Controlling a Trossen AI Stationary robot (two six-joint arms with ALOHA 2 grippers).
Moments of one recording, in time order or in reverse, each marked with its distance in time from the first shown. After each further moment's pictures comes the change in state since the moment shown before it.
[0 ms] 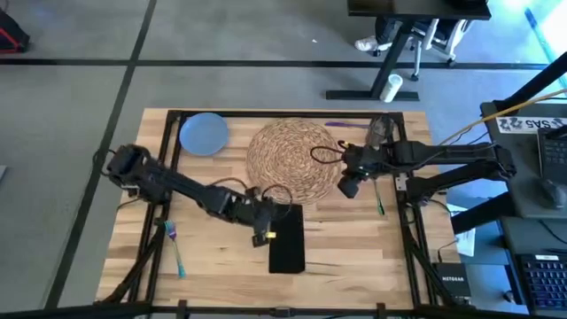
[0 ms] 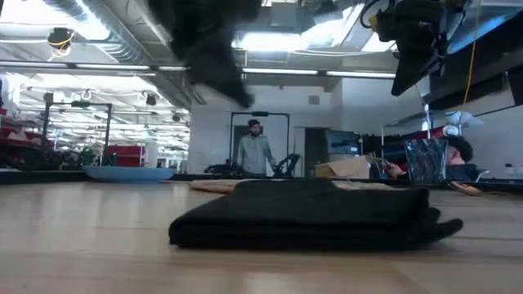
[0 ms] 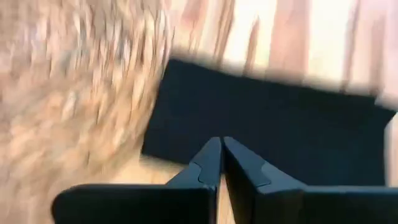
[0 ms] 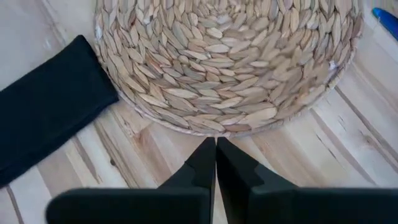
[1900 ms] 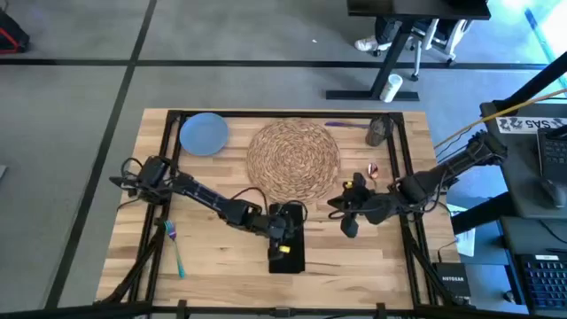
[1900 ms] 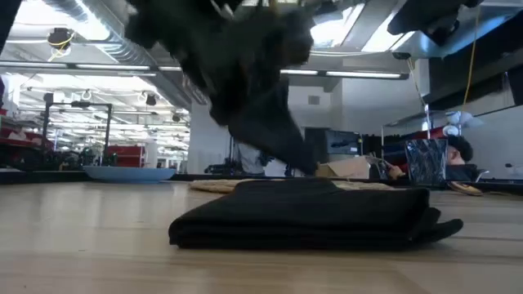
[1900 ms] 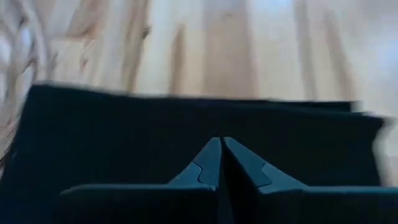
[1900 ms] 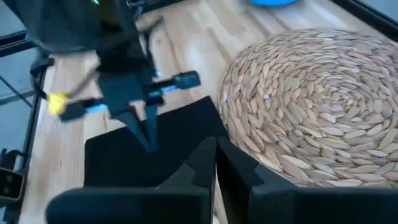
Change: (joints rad) left arm 0.001 0.299 0.002 0.310 0.138 0.027; right arm 0.540 0.003 -0.096 0.419 0.379 0.128
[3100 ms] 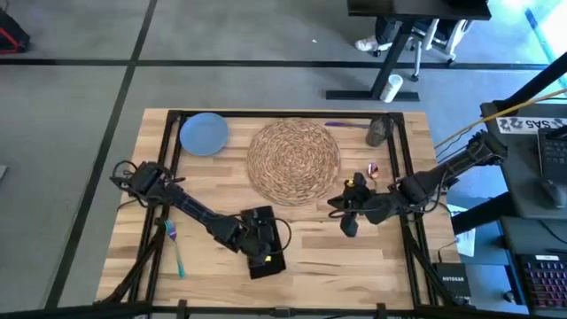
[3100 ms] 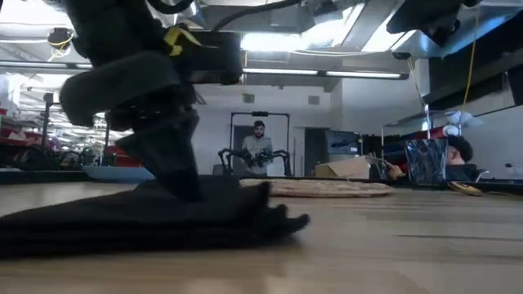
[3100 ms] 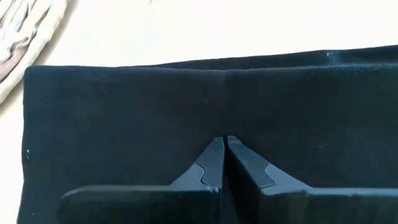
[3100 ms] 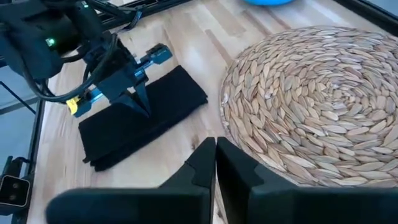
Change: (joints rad) left arm -0.178 -0.070 -0.004 -0.517 -0.201 -0.277; right arm -0.003 0.000 0.000 0.006 -0.013 0.012
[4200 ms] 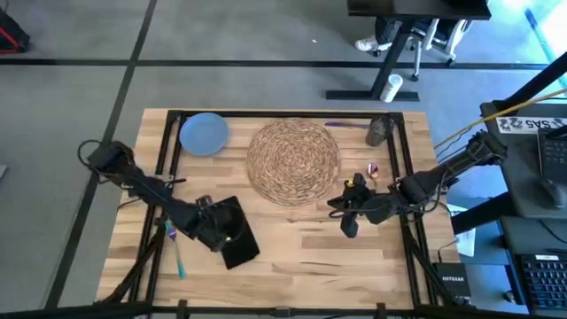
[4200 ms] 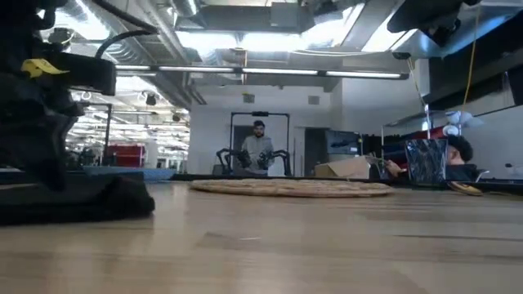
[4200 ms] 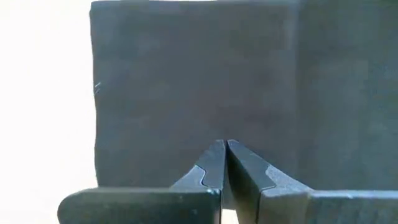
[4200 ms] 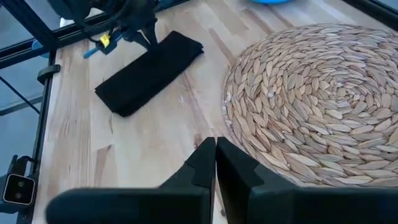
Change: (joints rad) left arm -0.109 -0.441 -0.463 -0.133 -0.014 -0.359; right arm 0.001 0.000 0.001 0.001 -0.009 0.007
